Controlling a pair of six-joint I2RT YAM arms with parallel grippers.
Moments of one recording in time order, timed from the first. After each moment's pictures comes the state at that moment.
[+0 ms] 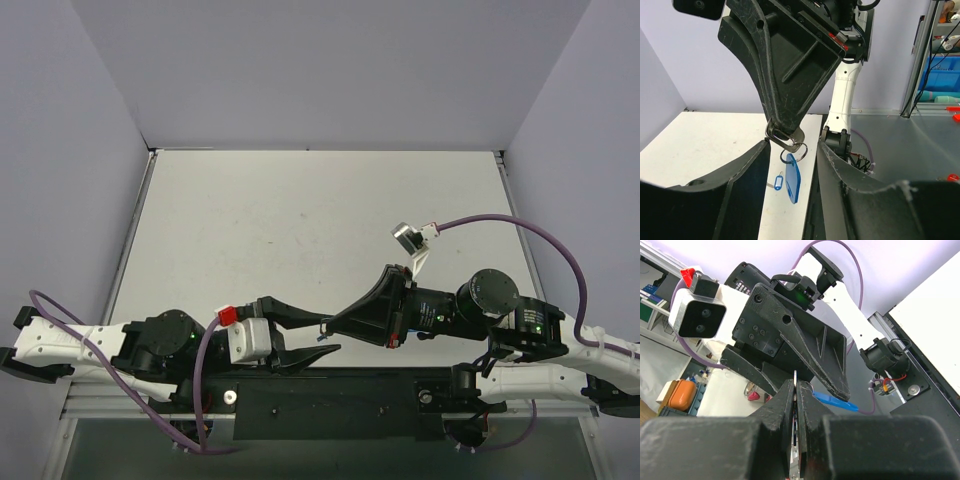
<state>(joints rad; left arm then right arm) -1.72 0.77 0.97 0.02 -0.31 0.14 1.37 0.81 1.13 -0.25 -0.03 0.89</state>
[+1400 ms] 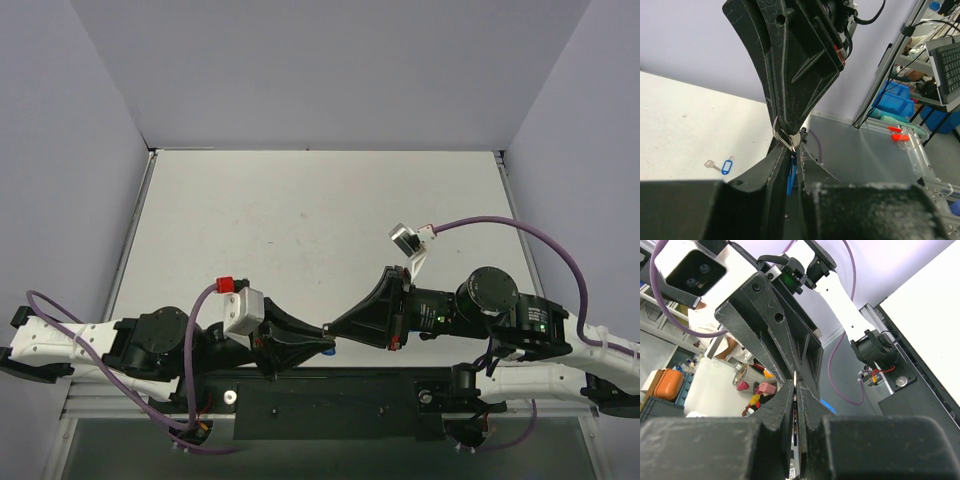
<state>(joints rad) -1.72 0.77 1.02 -0.08 -0.33 -0.18 1.36 0.83 1.16 -0.32 -0.05 0.84</state>
